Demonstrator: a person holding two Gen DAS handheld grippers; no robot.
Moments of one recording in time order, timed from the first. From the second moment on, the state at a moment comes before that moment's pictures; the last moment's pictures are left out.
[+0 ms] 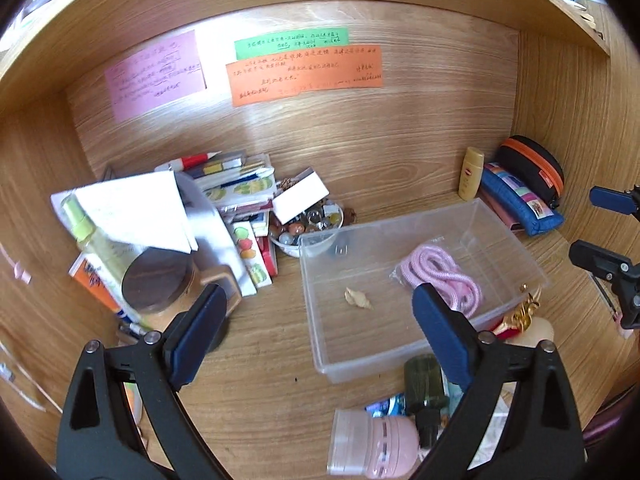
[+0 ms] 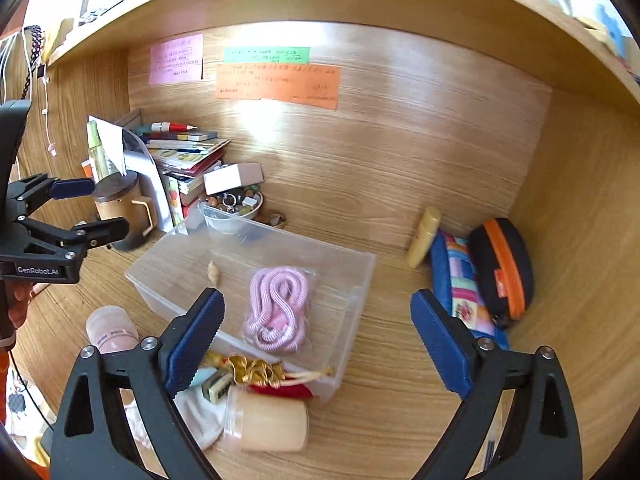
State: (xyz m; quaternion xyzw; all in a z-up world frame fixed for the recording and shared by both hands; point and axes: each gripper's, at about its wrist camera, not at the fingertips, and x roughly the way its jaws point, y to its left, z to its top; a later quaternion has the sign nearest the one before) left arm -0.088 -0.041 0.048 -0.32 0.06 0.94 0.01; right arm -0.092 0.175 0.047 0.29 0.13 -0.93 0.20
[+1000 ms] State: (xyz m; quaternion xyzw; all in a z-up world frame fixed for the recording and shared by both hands) left arm -0.029 -0.064 -0.038 -0.39 0.00 0.92 0.01; right arm -0.061 0.189 -0.040 0.38 0.08 -0.90 0.19
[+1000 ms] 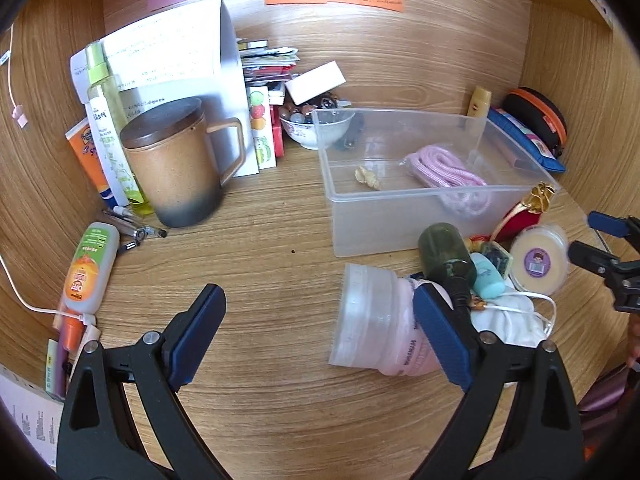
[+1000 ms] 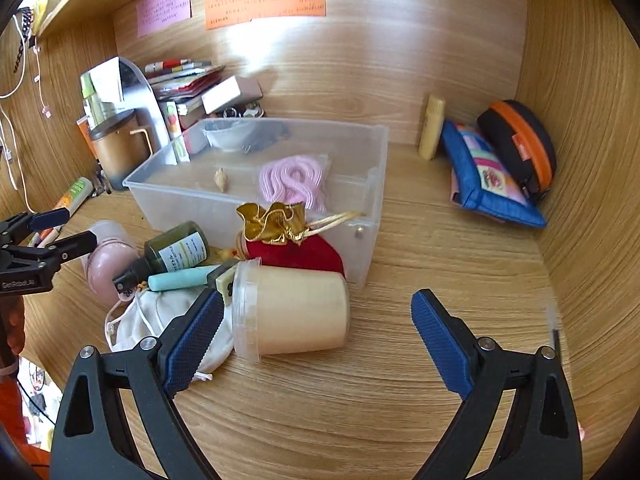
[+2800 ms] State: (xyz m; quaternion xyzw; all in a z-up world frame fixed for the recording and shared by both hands) left arm -0.070 -0.085 -0.090 -0.44 -0.02 0.90 0.02; right arm -0.096 0.181 -0.083 0.43 0.03 -0.87 0.22
